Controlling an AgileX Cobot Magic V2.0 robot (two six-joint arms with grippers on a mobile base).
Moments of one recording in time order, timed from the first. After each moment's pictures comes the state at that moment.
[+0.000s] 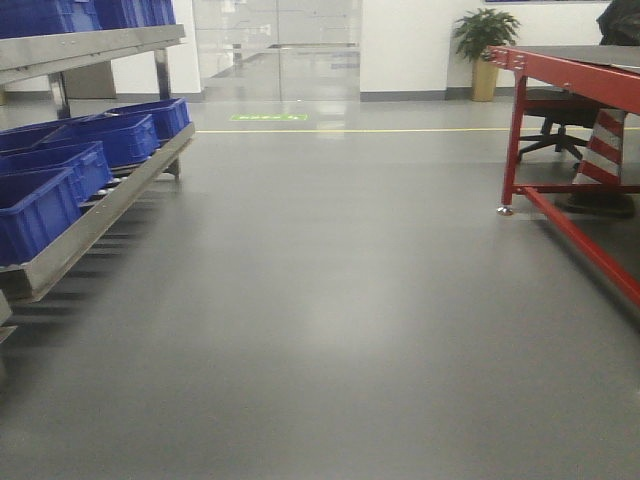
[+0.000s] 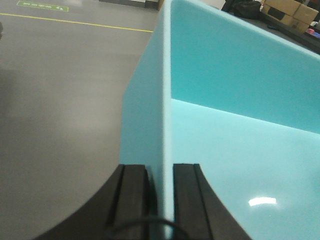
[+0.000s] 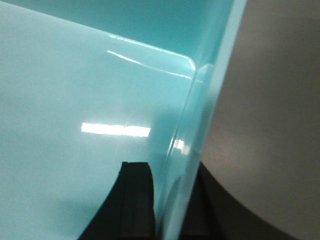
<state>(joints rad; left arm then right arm) -0.22 1.39 -1.86 -0.29 0.80 0.06 0.51 1.58 -2.06 -0.05 1.13 0.24</state>
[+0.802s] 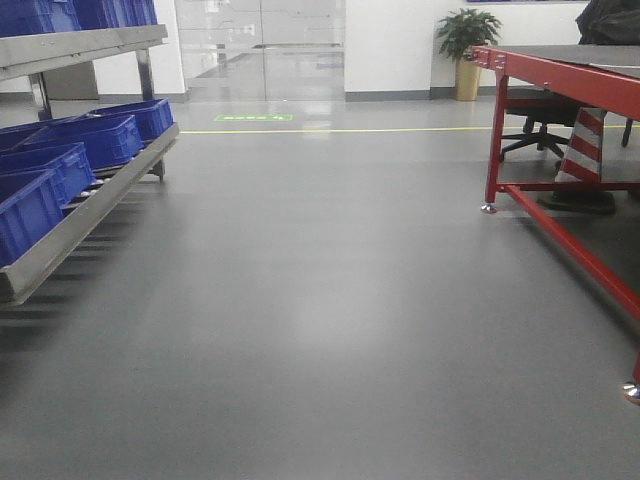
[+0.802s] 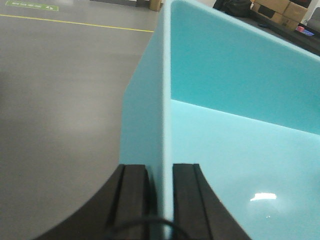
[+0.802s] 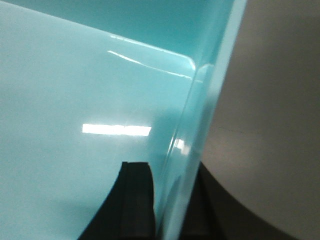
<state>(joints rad) -0.22 1.39 -1.86 -0.29 0.80 0.06 0.51 1.58 -2.06 -0.05 1.13 0.24</state>
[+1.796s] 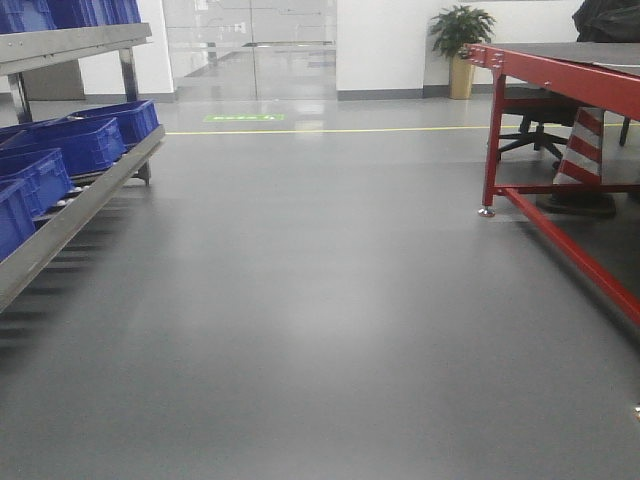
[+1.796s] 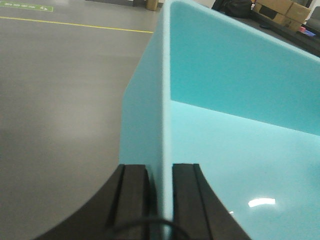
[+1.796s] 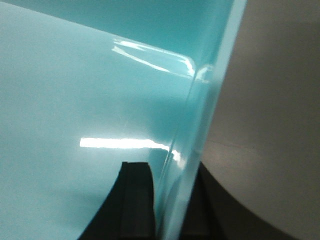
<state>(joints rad) -0.22 1.39 -1.86 -0.29 0.80 0.06 0.51 1.58 -2.06 -0.05 1.13 0.24</state>
